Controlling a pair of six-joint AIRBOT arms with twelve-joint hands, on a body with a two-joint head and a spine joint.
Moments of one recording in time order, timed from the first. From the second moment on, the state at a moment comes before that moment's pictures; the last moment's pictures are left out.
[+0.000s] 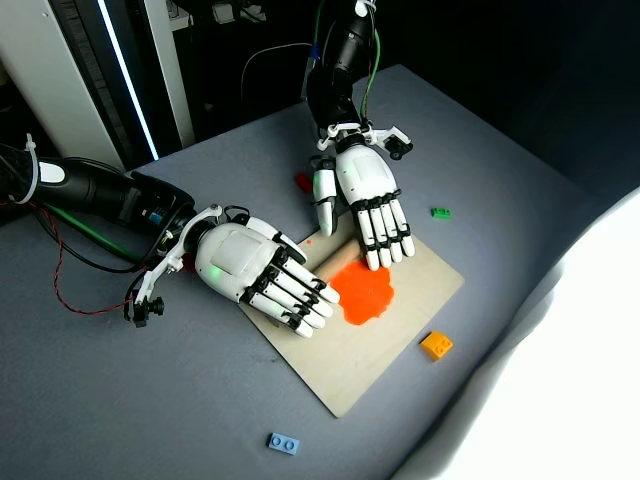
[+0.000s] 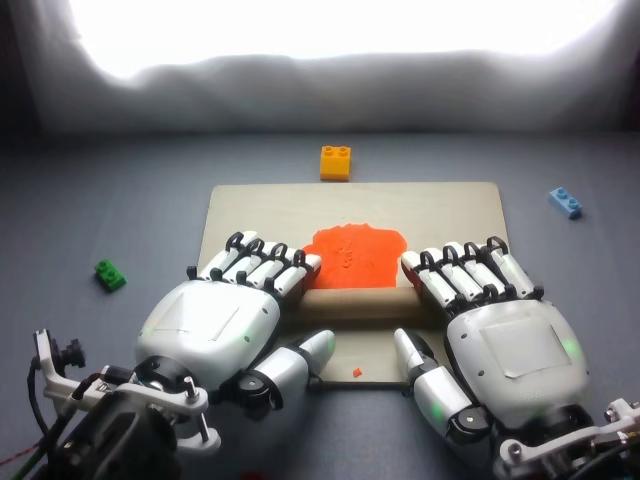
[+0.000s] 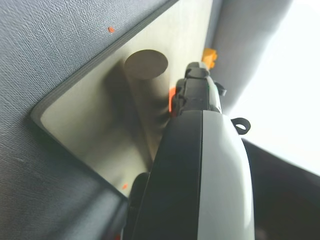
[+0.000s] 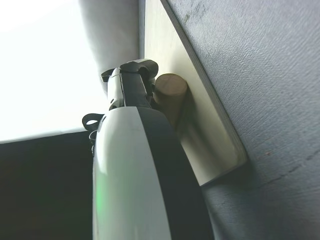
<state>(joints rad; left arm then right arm) 0.82 -1.29 0.99 -0.69 -1.02 1.49 -0.91 -1.60 1.13 0.70 1.43 -1.54</state>
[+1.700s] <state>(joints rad) 0.79 -1.26 0.98 -0.70 -0.99 1.51 -0.86 -1.60 1.13 0.74 1.40 -1.55</state>
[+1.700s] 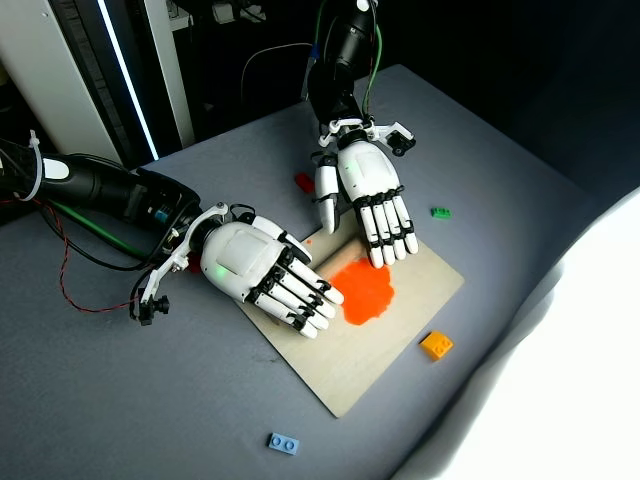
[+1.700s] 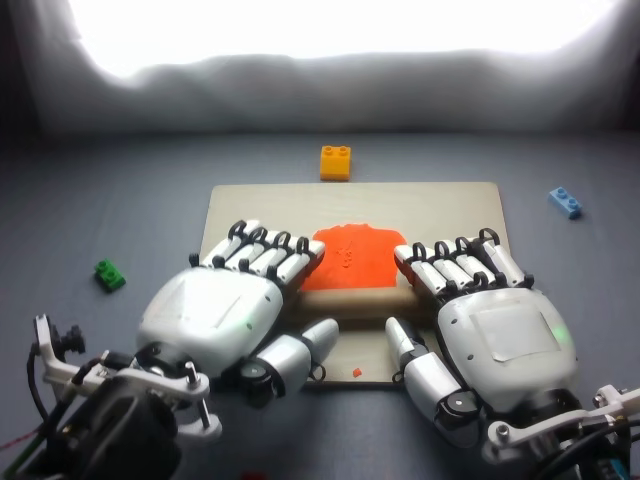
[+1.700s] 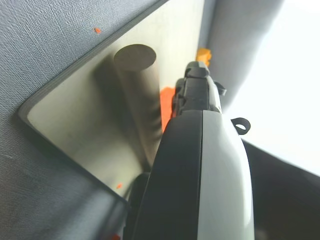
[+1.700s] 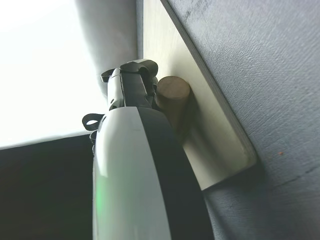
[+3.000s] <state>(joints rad) 0.50 -1.14 1.03 -0.68 -0.61 1.61 -0.71 -1.32 1.05 0.74 1.32 -1.49</state>
